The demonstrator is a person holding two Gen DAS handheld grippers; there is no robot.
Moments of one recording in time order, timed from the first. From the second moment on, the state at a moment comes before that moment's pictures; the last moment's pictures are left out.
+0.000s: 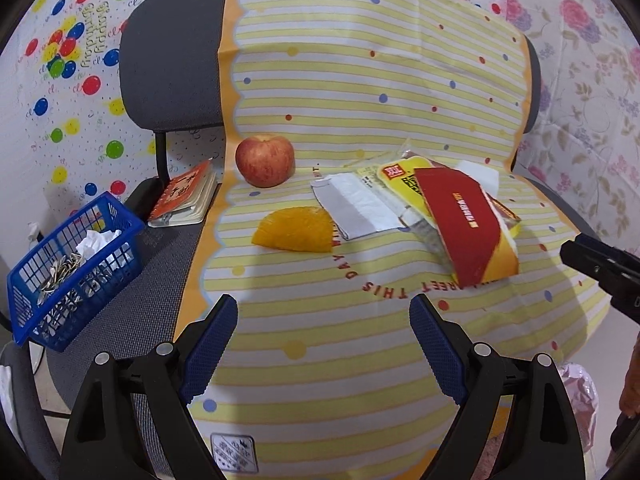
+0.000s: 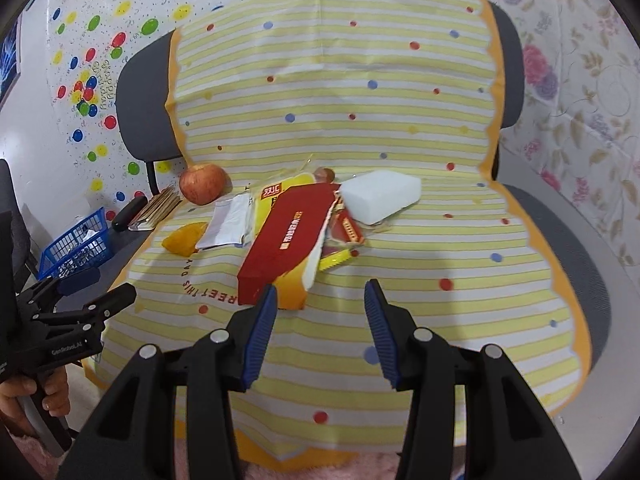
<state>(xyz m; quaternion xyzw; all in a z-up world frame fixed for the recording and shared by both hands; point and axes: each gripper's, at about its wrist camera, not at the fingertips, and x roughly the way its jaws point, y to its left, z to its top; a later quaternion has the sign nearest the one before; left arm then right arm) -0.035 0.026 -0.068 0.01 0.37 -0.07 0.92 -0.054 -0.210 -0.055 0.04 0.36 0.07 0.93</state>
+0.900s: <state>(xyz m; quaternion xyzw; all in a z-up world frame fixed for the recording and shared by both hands) -0.011 0.042 -0.078 0.00 0.39 -0.05 0.92 -0.028 -0.181 -0.034 0.01 0.34 0.08 0.94</state>
